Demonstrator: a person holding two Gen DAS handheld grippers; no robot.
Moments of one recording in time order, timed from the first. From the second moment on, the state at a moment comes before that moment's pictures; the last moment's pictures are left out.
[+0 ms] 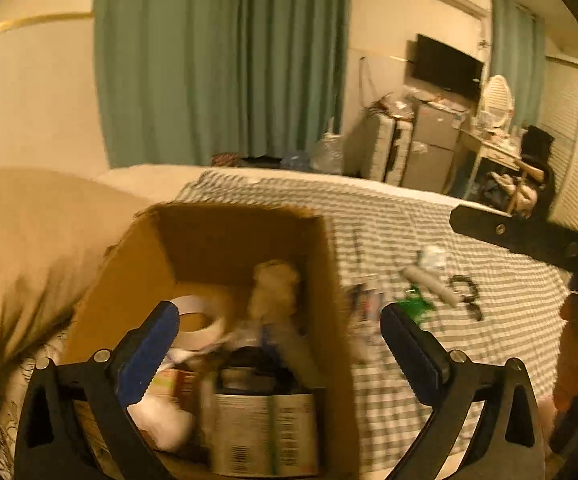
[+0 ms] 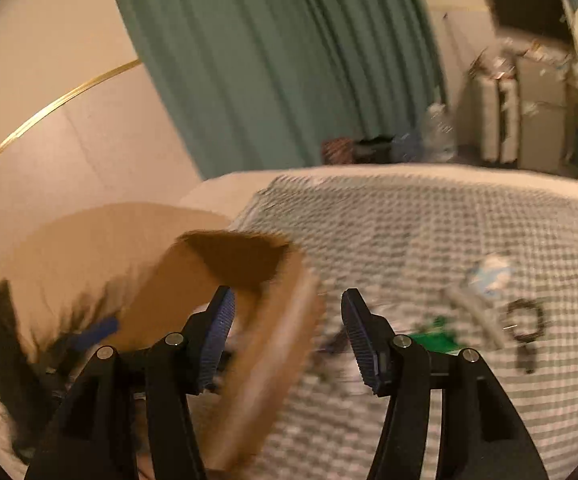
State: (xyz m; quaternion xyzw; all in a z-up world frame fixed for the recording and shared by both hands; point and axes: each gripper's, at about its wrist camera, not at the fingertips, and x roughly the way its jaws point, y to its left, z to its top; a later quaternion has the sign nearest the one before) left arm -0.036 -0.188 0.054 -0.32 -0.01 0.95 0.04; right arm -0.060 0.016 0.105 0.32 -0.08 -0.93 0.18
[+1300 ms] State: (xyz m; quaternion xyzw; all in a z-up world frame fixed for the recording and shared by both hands) left arm -0.176 0.031 -0.116 -0.42 0.11 0.89 0.12; right arm -0.176 0.227 -0.072 0.44 -0.15 -0.88 -0.02
